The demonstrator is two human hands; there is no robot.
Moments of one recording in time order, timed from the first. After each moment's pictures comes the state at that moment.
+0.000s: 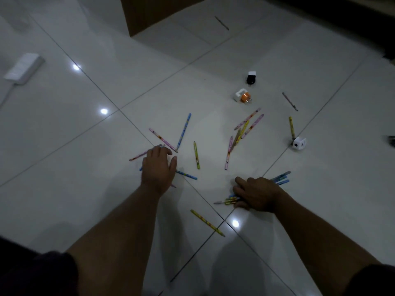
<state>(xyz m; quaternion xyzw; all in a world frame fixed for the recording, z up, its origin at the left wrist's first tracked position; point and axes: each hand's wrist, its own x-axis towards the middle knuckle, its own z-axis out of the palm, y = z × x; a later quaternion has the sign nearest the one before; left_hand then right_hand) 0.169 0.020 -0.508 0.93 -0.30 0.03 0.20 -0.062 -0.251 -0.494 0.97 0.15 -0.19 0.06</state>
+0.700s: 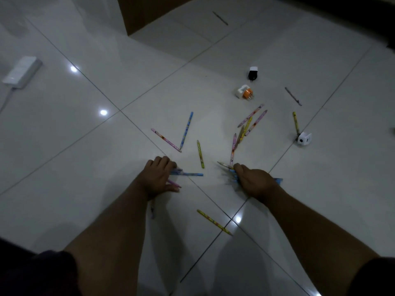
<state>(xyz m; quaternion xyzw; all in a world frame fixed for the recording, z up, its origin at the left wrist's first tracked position) 0.201 0.065 -0.522 0.83 -0.56 -0.06 0.01 -0.030 -0.223 -0.494 0.98 -0.09 -0.15 -0.07</state>
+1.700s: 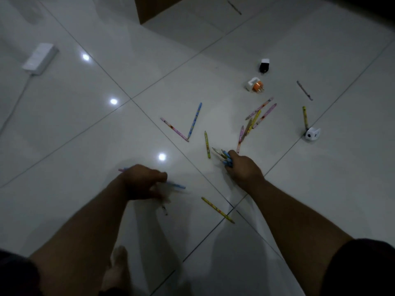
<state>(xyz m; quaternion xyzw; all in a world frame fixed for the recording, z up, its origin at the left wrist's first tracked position) 0.192 0.134 -0.468 0.78 -0.59 -0.22 -0.09 0.004 -0.182 -0.490 0.94 -0.22 -0.09 -0.24</state>
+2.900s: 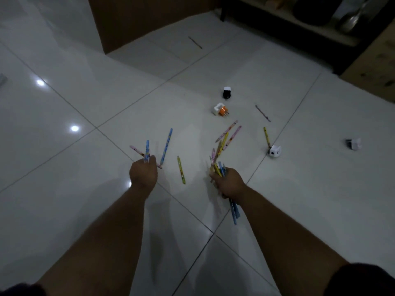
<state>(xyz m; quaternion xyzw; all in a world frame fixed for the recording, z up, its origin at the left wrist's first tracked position) 0.201 -0.022 -0.480 0.90 0.00 -0.20 0.40 0.006 -0.209 -0.467 0.68 -0.47 -0.02 -0.56</state>
